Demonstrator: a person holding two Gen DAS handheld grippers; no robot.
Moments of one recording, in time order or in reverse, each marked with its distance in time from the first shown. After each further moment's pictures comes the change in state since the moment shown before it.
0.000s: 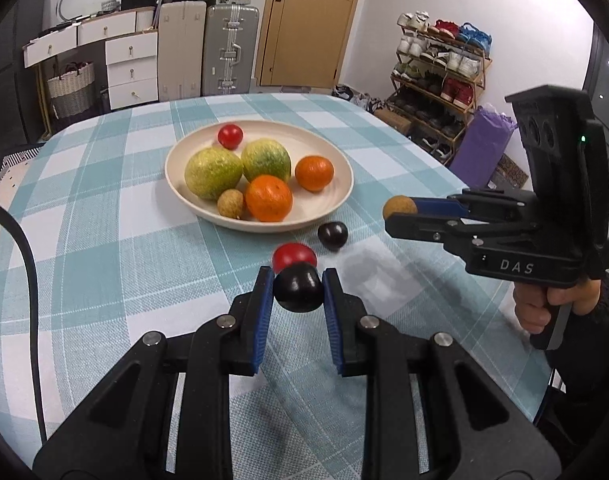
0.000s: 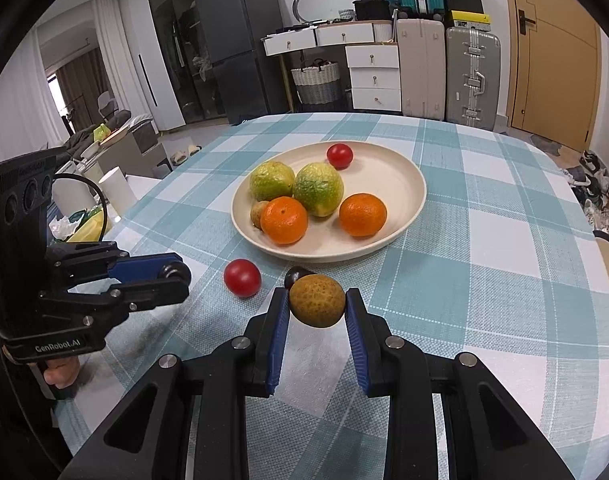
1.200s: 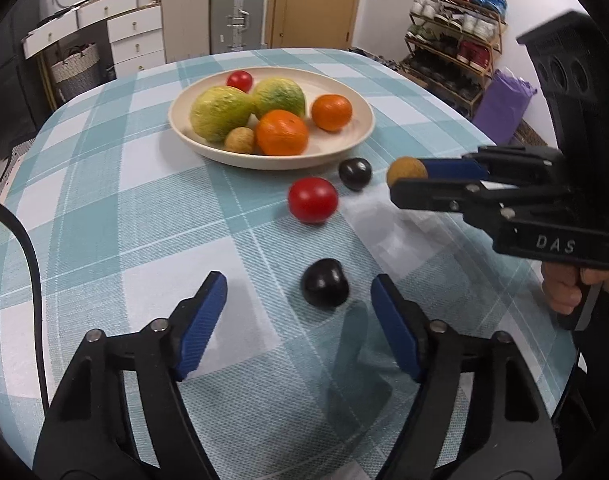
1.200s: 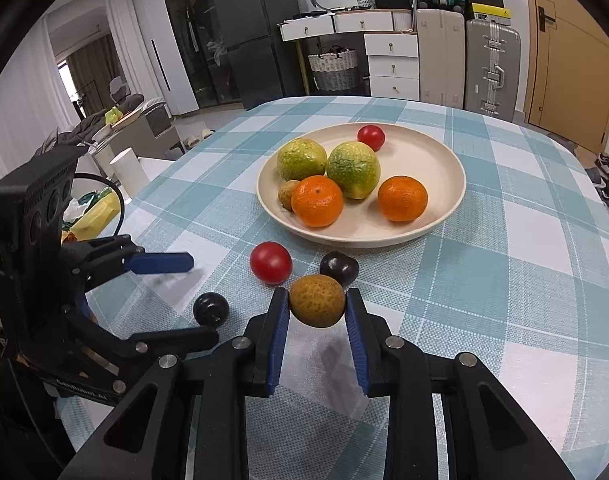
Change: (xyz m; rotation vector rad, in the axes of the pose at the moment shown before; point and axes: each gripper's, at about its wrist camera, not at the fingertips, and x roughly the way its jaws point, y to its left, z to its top) left arm 0.028 -0.003 -0.027 0.036 0.155 0.061; right arm 0.019 0.020 -0.005 -0.031 0.059 0.047
